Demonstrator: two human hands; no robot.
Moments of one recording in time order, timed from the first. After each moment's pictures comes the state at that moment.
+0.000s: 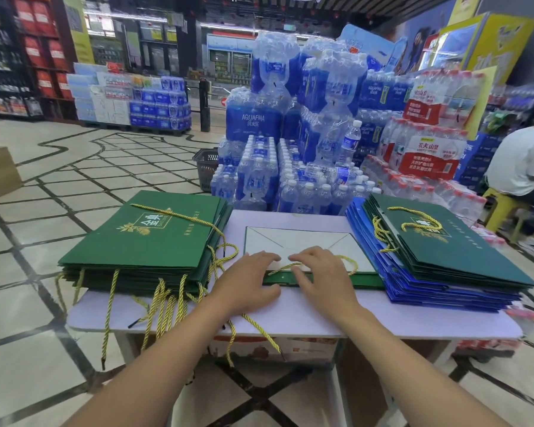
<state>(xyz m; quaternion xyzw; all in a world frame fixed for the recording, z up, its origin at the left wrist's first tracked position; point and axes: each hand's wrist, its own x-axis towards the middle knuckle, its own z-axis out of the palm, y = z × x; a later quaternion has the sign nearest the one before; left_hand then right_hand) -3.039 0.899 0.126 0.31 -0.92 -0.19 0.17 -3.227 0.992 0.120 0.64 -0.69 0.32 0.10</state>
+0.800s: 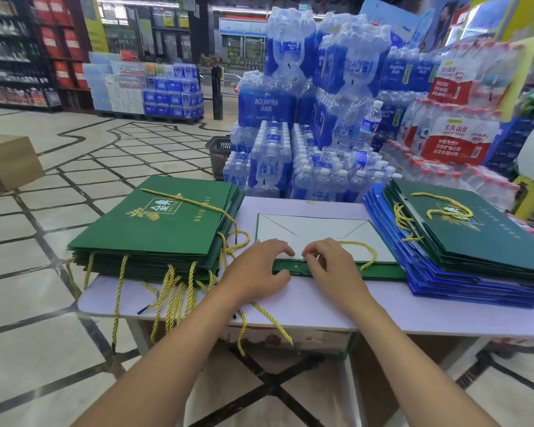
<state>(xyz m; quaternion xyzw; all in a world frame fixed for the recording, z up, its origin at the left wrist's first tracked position) -3.037 0.899 0.125 0.32 -0.89 -0.24 0.21 -3.222 0.982 0.112 0.61 -0.69 0.38 -0.04</state>
